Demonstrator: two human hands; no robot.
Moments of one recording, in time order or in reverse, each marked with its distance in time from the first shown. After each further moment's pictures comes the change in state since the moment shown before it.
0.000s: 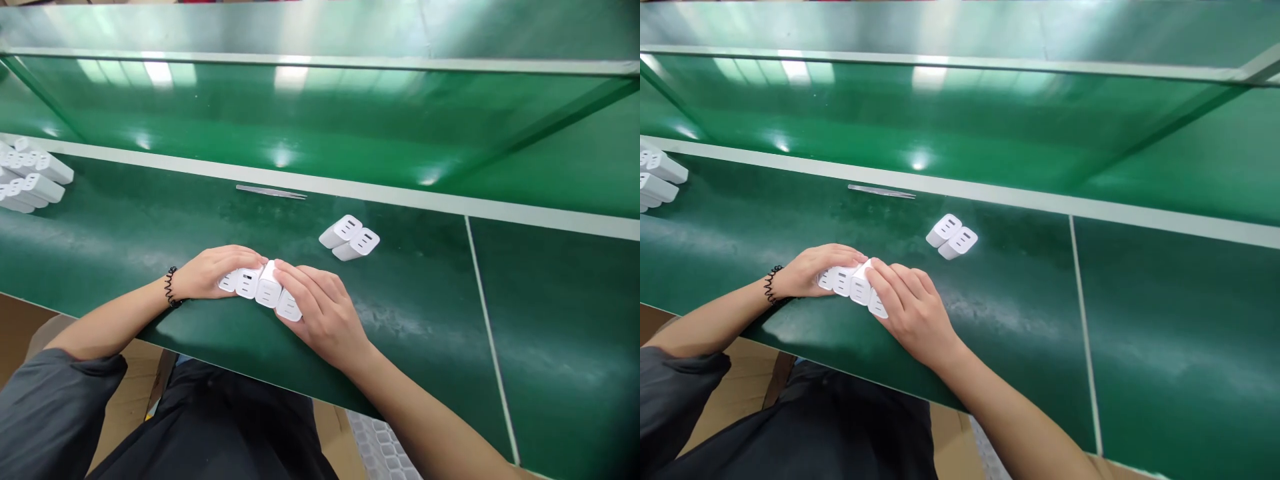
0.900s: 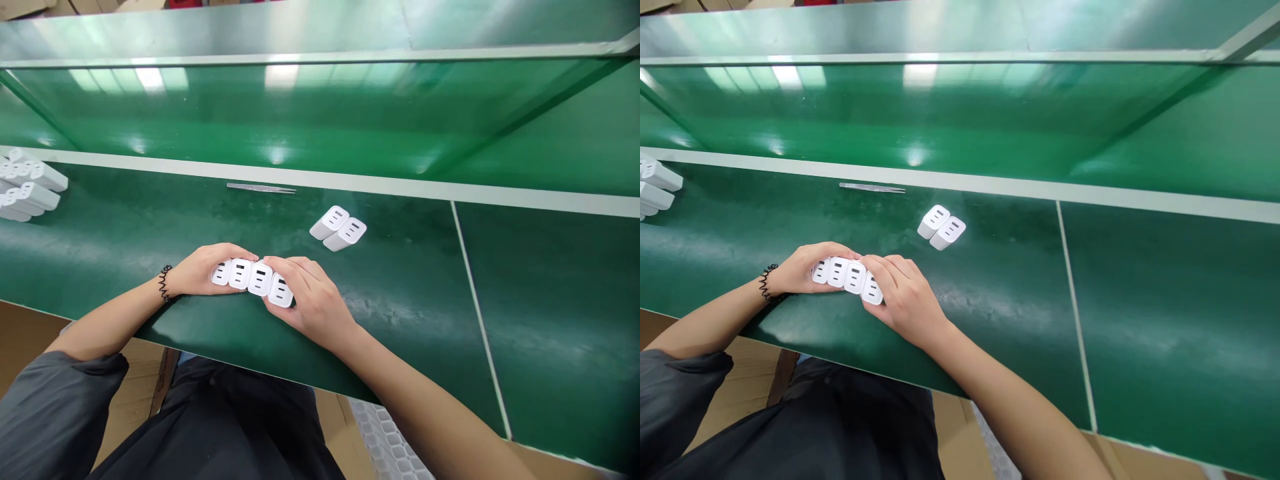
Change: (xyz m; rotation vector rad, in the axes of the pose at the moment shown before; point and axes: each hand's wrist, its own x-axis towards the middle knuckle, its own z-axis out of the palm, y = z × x) left_hand 0.004 0.007 -0.006 -0.005 -0.110 -0.220; right_hand 0.000 0.003 0.010 0.194 0.008 0.095
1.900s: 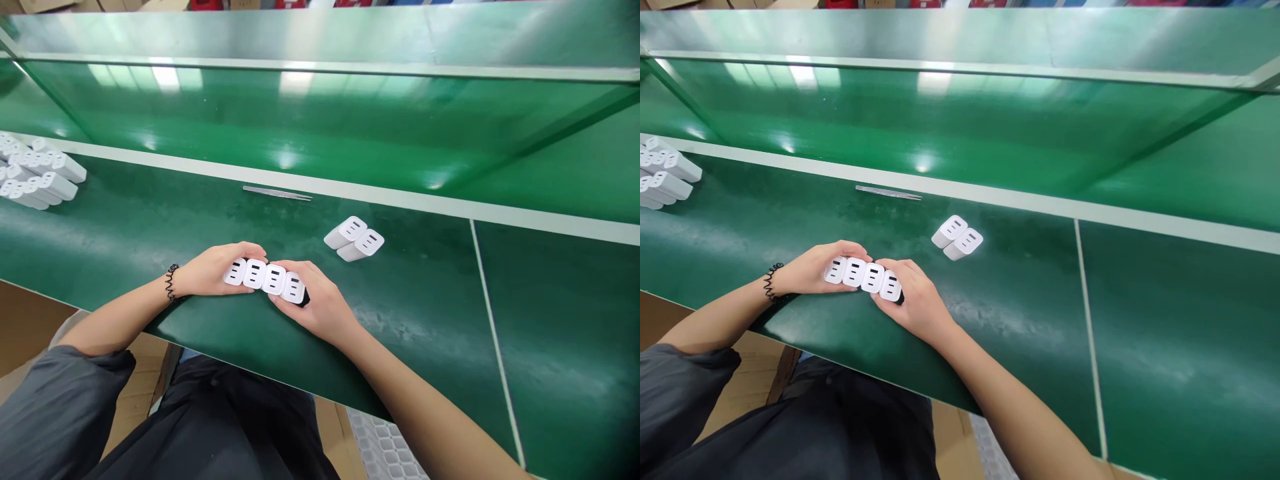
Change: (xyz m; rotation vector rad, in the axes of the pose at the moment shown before) left_hand -0.003 0.006 -0.005 -0.074 -0.085 -0.189; right_hand -0.002 0.008 0.011 0.312 -0.142 0.251
